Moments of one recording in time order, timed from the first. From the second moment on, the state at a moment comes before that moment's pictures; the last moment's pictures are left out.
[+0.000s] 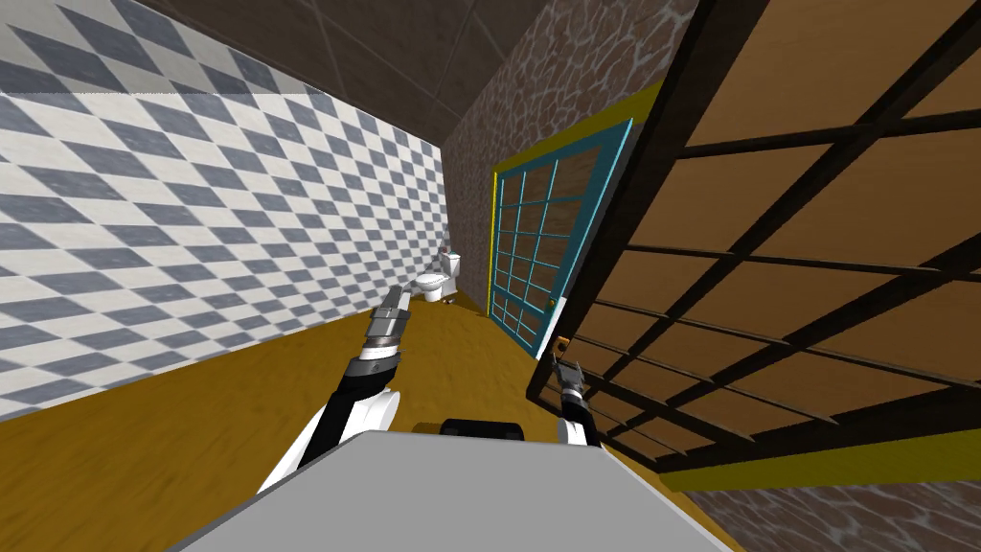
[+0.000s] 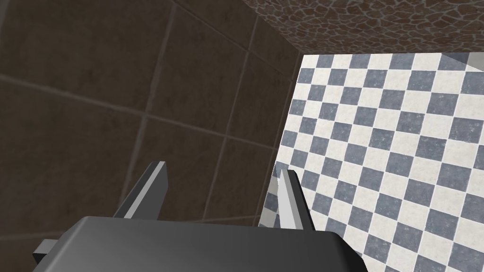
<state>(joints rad) 0.01 -0.25 0.12 -0.73 -0.64 -0.86 -1.37</state>
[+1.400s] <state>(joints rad) 0.03 -0.31 0.12 -0.72 -0.64 -0.88 -1.44</state>
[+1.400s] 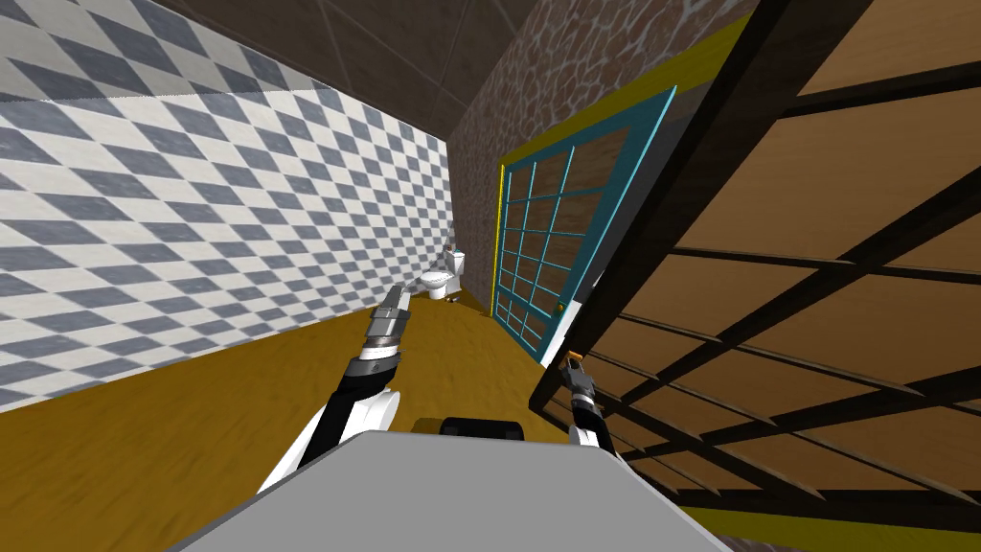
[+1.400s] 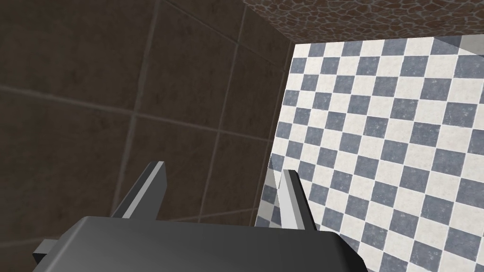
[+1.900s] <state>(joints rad) 0.06 -0.35 0.19 -0.74 -0.61 -0.89 -1.51</state>
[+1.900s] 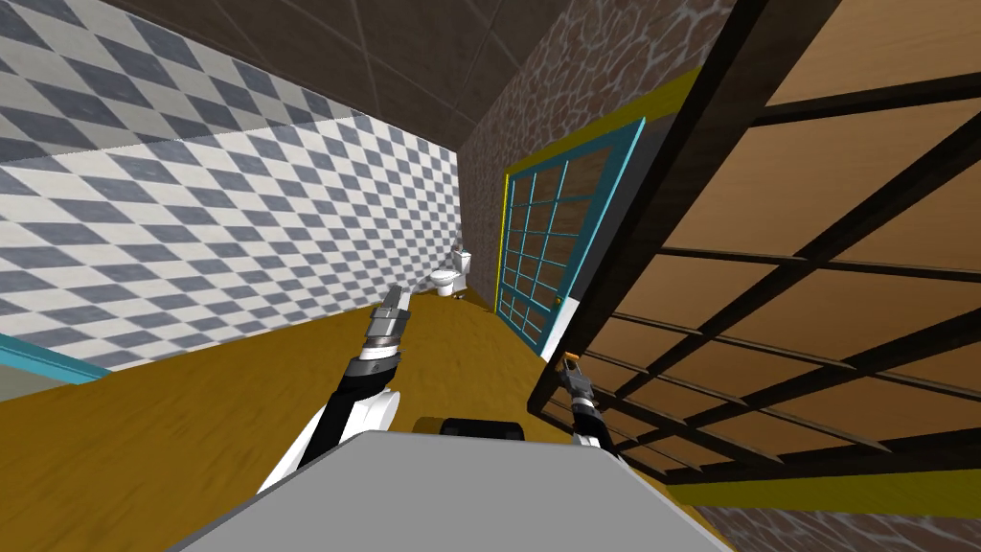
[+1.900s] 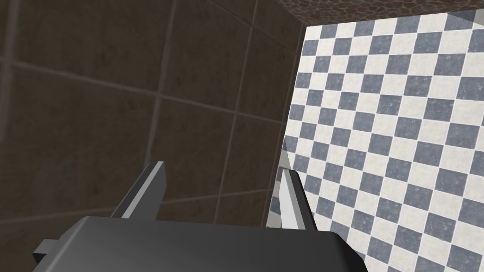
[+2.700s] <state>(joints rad) 0.11 -0.41 0.28 -0.77 -0.57 -0.92 -1.60</state>
